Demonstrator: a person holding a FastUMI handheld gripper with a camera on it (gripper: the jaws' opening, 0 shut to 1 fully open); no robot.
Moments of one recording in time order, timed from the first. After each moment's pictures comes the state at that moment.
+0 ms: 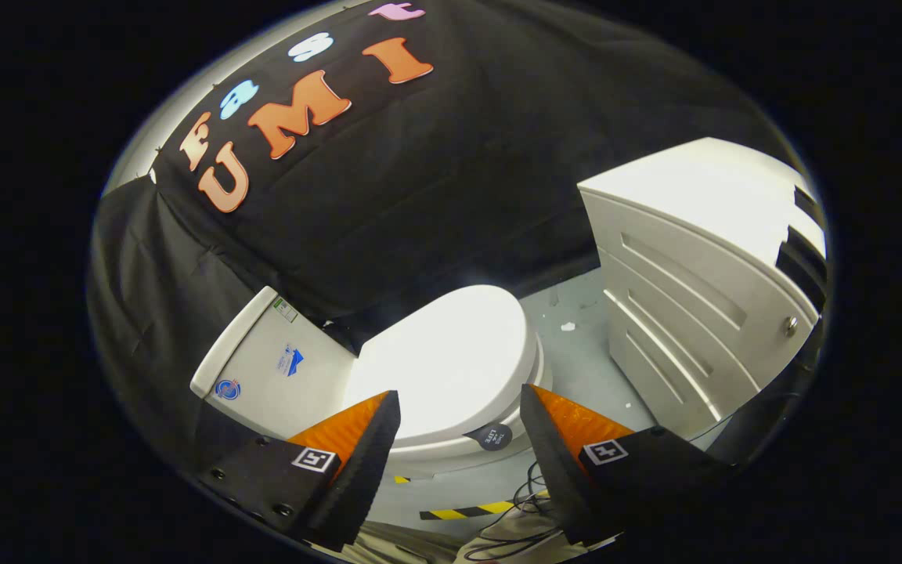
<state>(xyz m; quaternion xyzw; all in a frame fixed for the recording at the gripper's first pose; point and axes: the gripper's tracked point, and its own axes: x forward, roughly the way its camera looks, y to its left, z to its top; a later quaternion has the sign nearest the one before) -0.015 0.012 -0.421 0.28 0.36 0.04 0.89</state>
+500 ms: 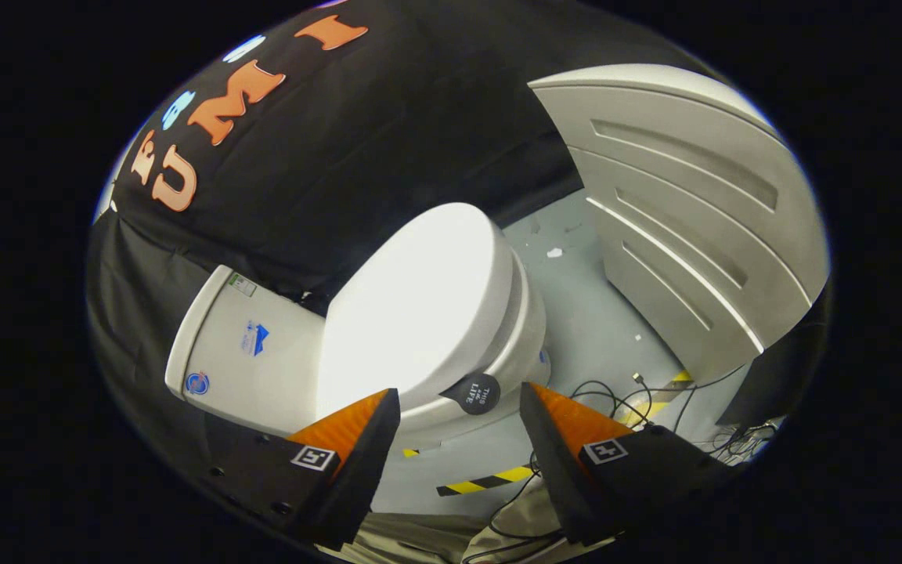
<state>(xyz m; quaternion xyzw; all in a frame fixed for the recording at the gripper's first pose) -0.034 0.028 -0.533 0.32 0.46 0.01 0.83</state>
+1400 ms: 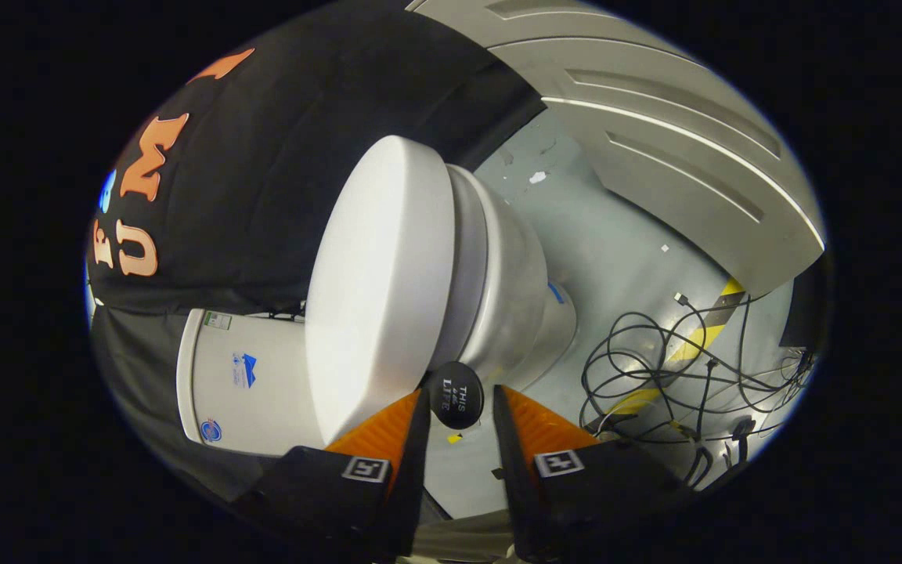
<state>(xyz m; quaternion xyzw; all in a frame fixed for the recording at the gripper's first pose) -0.028 0.060 -0.613 0.45 0.52 0.00 0.73</state>
